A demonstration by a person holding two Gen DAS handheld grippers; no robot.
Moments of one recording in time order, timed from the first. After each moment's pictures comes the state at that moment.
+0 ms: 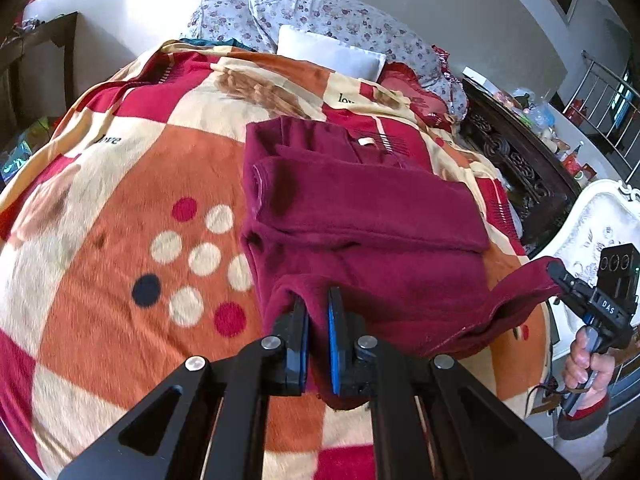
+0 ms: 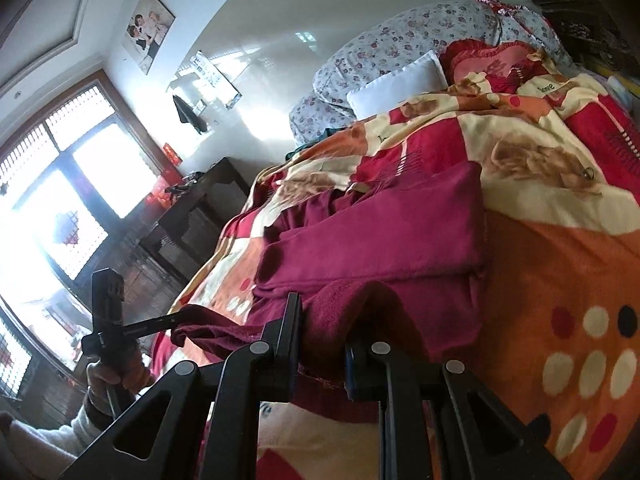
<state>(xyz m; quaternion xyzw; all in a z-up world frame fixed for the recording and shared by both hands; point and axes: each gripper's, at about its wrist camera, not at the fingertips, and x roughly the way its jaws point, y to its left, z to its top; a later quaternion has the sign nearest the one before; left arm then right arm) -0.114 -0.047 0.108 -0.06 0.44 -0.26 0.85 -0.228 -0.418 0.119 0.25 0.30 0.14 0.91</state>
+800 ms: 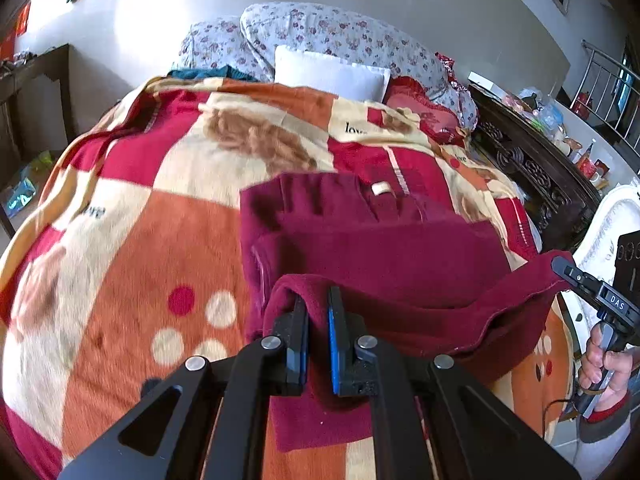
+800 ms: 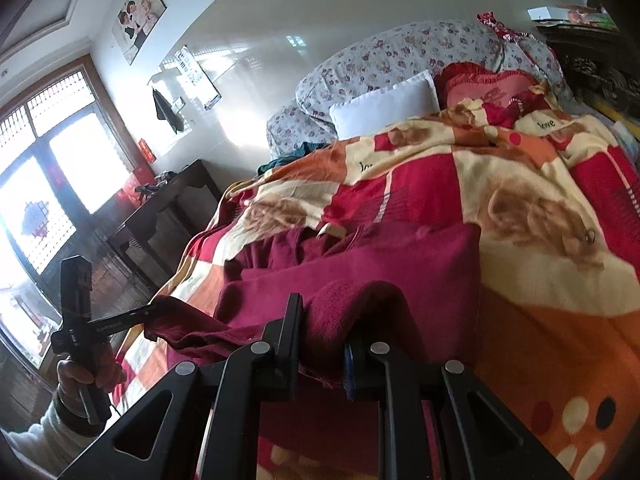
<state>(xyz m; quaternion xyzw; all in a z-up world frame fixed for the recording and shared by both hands) -0.041 -0.079 0.128 -0.03 0.41 -0.25 0.88 -0.150 -0.425 0.137 0.21 0.29 0.09 0.93</state>
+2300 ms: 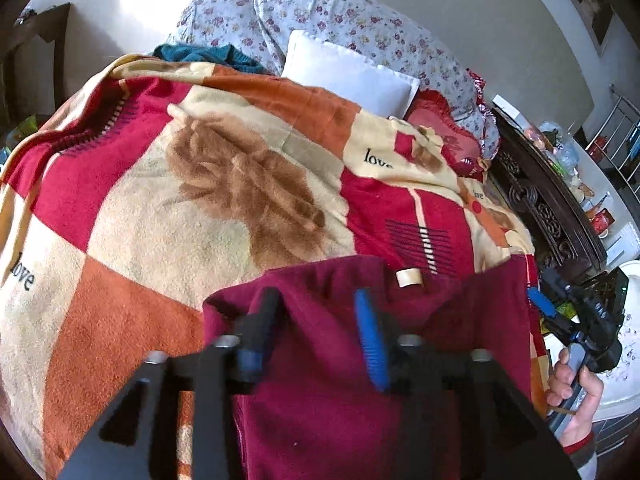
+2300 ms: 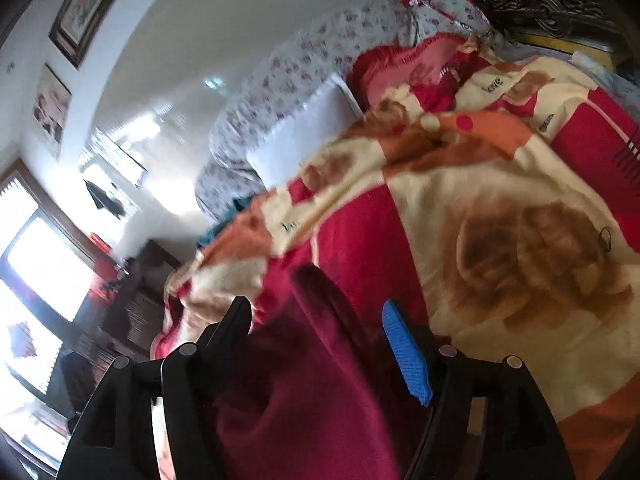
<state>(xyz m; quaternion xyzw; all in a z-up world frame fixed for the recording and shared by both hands) 0.098 -0.118 0.116 -0.09 0.44 -0.24 0.86 -0.038 -0.519 0.118 0.36 0.27 -0.01 0.89</state>
